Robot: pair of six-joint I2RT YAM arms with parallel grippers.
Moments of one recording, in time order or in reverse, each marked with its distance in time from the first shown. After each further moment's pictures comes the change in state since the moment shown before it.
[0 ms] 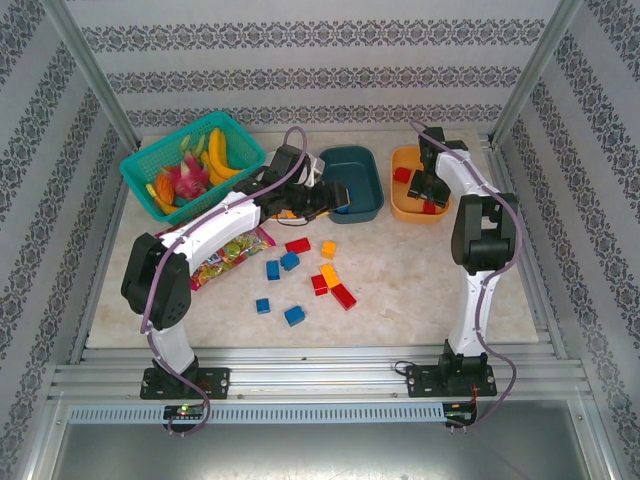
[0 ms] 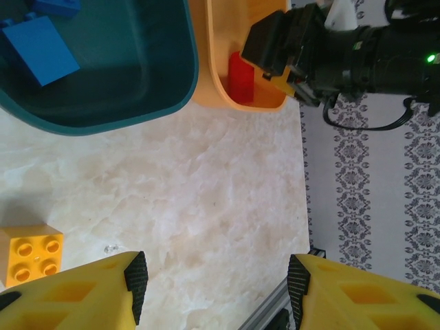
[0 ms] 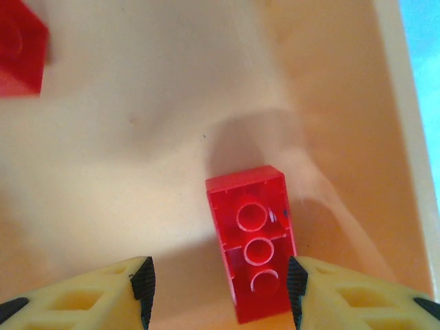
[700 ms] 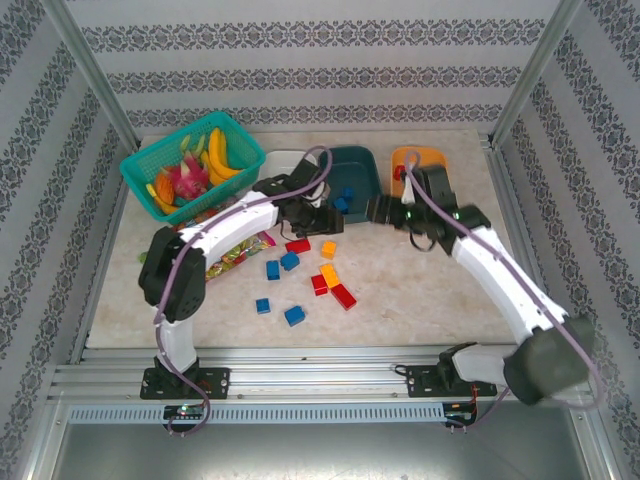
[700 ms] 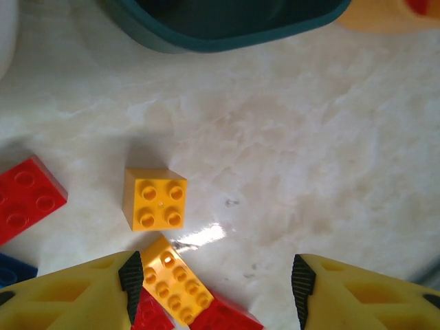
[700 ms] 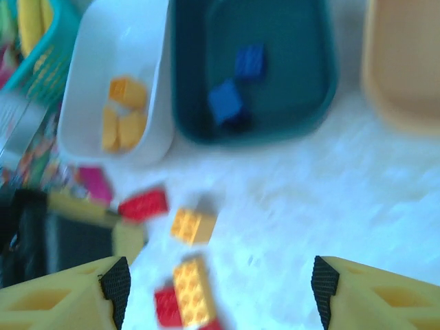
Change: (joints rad) left arm -0.078 0.124 0.106 -0.335 -0.233 0.209; right arm 0.318 -0.951 -0.783 0.364 -0.341 0.025
